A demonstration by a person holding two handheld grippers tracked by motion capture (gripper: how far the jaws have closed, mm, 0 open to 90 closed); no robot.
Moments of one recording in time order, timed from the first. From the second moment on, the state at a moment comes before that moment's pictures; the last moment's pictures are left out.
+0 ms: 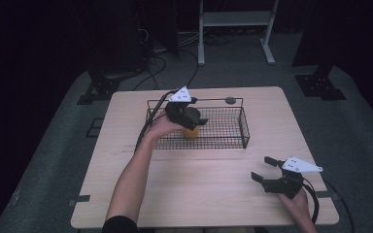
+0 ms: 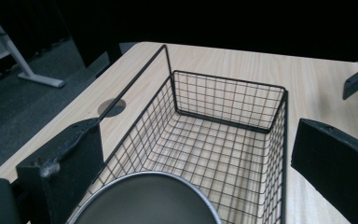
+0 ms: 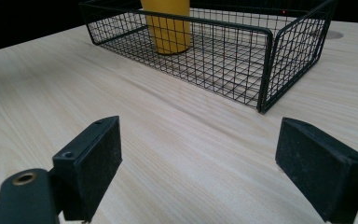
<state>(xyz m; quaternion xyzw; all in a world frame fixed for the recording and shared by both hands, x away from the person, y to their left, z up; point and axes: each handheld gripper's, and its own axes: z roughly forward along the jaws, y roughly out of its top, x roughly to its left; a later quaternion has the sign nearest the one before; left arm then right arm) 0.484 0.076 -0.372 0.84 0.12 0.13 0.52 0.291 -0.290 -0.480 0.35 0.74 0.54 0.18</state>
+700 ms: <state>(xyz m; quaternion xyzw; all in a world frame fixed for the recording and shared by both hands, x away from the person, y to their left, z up) 0.459 0.086 -0.372 0.82 0.11 0.13 0.54 0.291 -0.289 -0.480 0.35 0.74 0.54 0.18</state>
